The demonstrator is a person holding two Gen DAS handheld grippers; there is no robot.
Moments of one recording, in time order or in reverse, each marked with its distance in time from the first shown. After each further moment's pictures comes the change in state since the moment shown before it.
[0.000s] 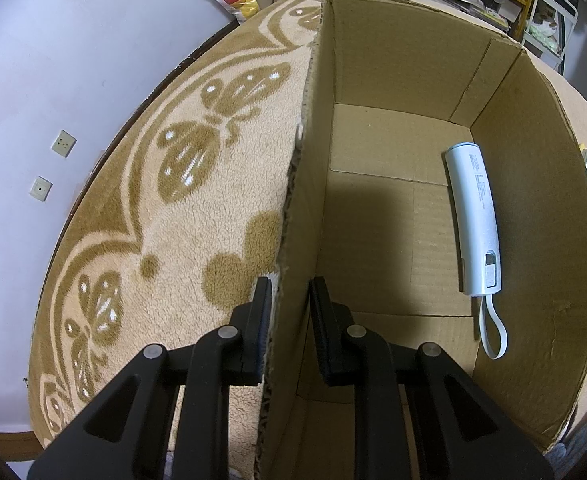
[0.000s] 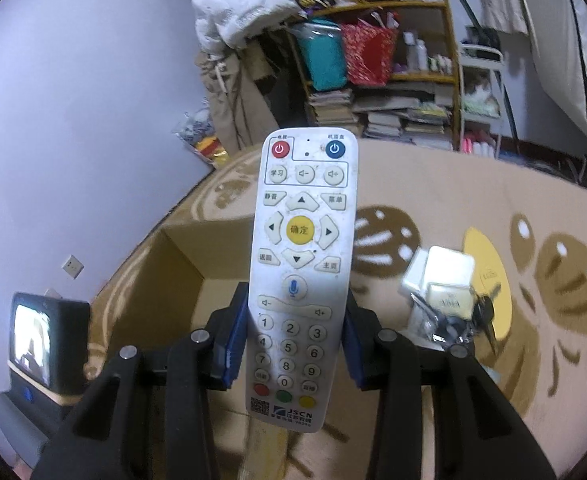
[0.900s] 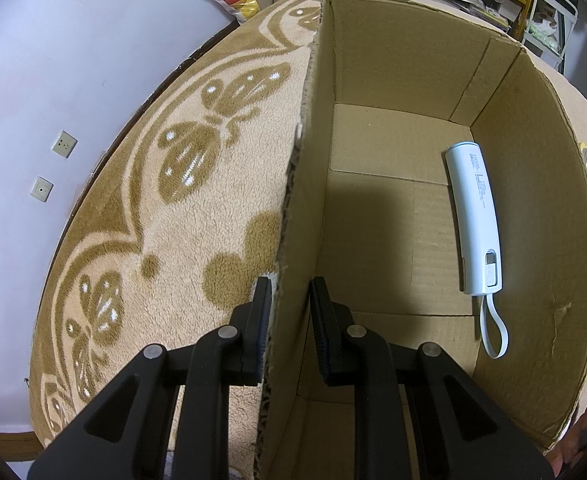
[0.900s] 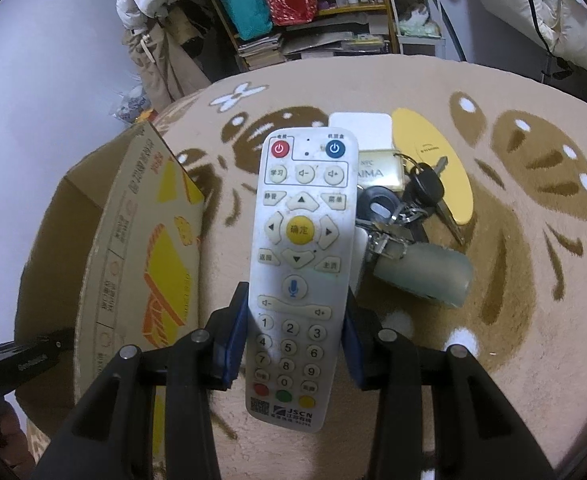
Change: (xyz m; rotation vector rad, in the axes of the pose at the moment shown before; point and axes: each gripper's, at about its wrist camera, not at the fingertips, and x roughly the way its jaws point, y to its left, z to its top) left arm 0.000 0.000 0.000 0.002 -0.001 0.001; right arm 0.024 -0.075 -0.076 0.197 0.156 -0.123
